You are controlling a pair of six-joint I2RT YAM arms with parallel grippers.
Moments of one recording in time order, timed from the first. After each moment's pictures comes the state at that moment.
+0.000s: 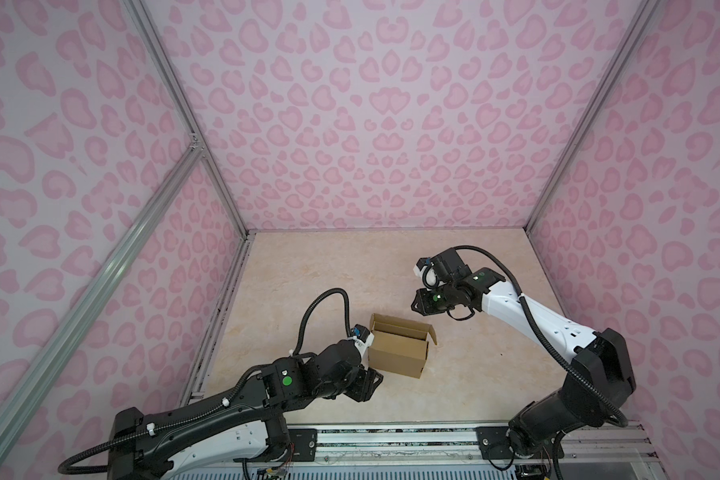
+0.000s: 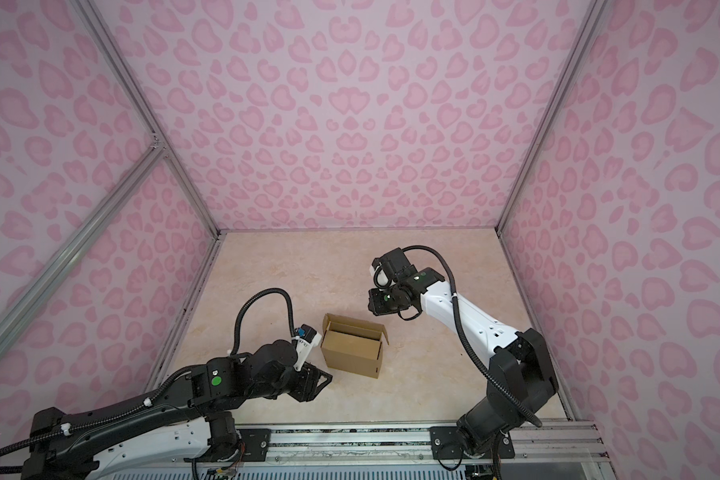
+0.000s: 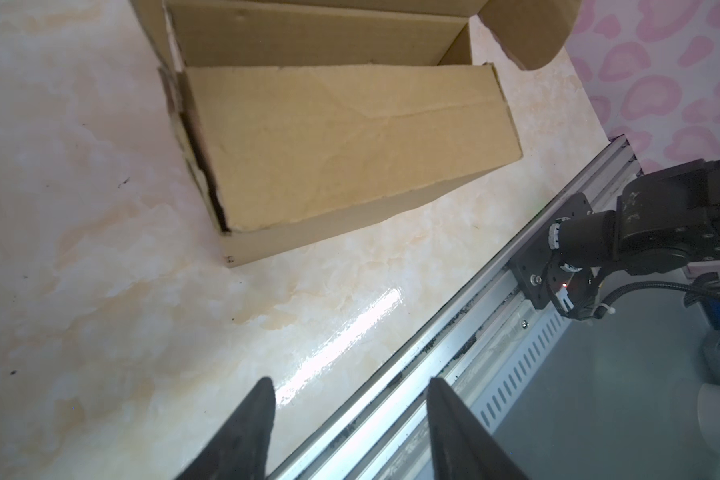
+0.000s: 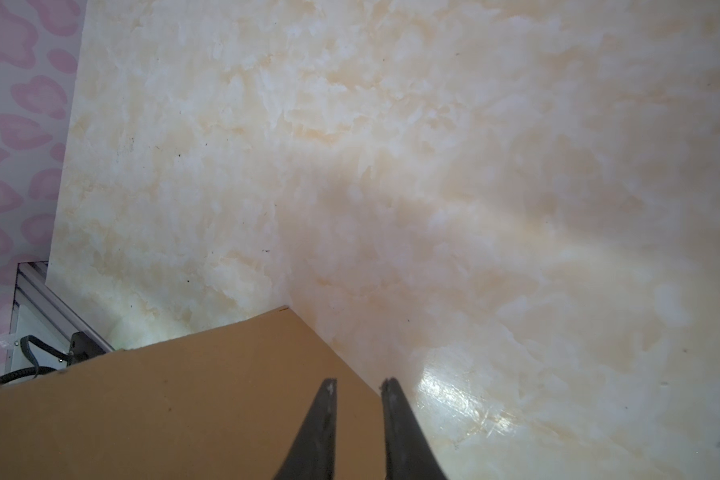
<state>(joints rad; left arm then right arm) -1.13 0.89 0.69 -0.61 -0.05 -0.66 0.57 1.56 1.25 -0.75 -0.26 0.35</state>
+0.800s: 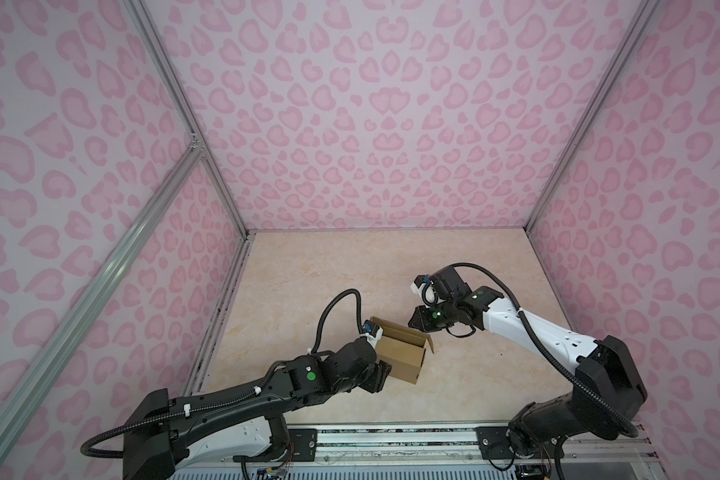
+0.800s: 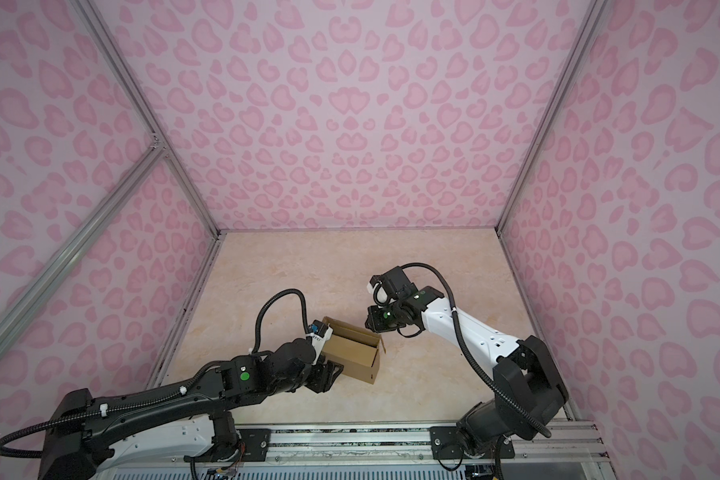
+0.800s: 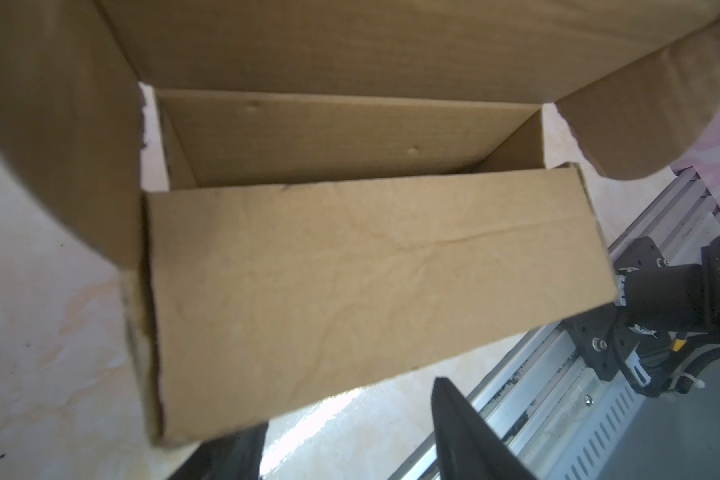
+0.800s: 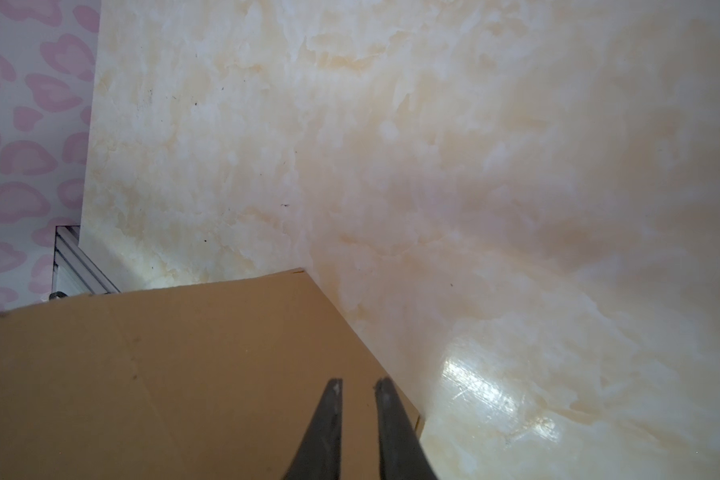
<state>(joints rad) -1.13 1.04 0.66 -0.42 -0.17 -0.64 0.62 1.48 1.06 -0.62 -0.34 0.41</state>
